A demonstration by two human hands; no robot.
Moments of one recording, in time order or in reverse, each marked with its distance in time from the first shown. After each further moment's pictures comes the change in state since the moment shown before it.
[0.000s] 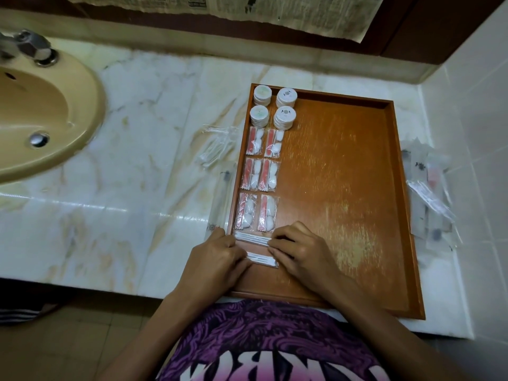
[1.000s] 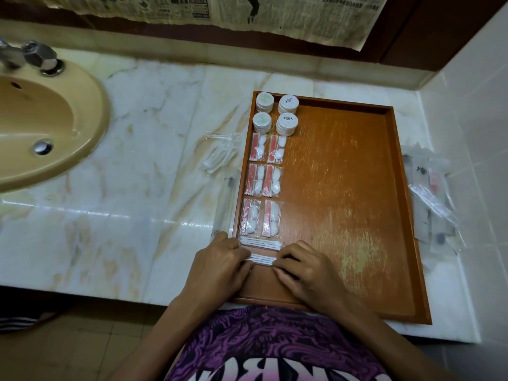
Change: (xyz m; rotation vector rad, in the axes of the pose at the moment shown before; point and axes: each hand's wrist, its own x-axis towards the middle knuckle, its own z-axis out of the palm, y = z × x) left_hand 0.002 -0.002 0.000 0.005 -0.002 -0.055; right_hand -0.018 -0.009 0.007 0.021 0.006 -0.036
